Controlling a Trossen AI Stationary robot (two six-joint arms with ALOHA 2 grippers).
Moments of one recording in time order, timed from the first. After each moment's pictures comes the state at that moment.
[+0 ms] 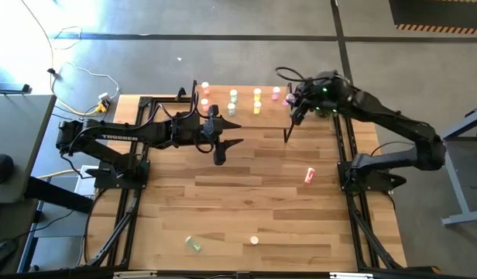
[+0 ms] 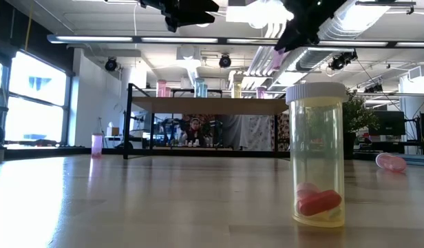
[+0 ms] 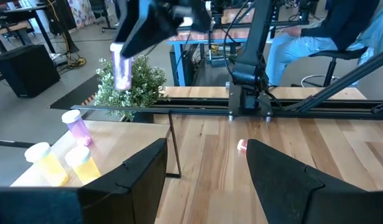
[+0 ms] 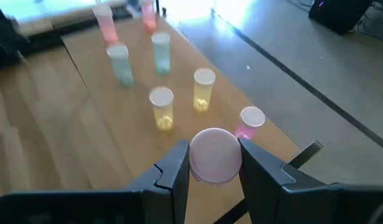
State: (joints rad) left arm 0.21 1.32 0.99 0.10 -0.12 0.08; right arm -0.53 1.12 1.17 -0.61 0.08 0.00
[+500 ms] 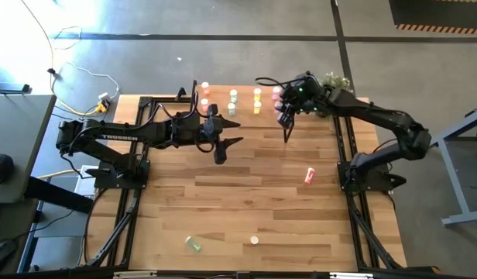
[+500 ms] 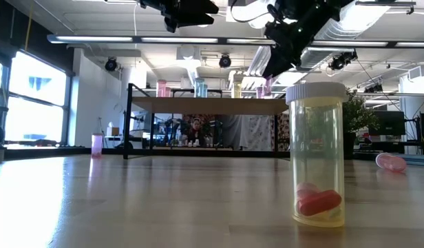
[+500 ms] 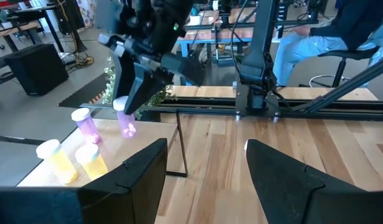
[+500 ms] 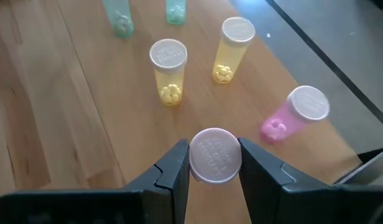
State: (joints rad) left arm 0.21 1.32 0.99 0.10 -0.15 0.08; right arm -0.56 1.34 1.17 -0.56 0.00 -0.11
